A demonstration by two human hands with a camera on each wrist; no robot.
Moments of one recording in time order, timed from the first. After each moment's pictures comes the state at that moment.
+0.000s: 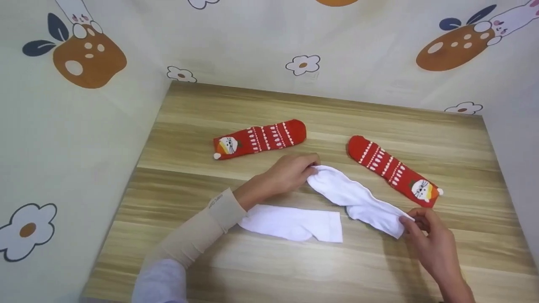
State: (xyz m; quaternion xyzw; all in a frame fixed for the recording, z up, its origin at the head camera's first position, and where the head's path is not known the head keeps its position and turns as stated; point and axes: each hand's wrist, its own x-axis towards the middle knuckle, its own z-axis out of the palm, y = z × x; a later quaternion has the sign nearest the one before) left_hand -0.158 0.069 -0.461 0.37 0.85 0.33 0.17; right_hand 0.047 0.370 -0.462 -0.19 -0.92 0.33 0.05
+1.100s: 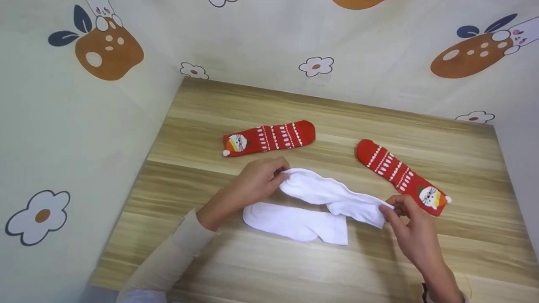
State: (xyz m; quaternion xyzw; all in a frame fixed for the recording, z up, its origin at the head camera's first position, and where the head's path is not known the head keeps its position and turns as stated) left_hand -0.127 -0.016 -0.436 0.26 0.89 0.35 0.16; right_hand 0.013 0.321 -0.438 -0.10 -0.93 0.35 0.06
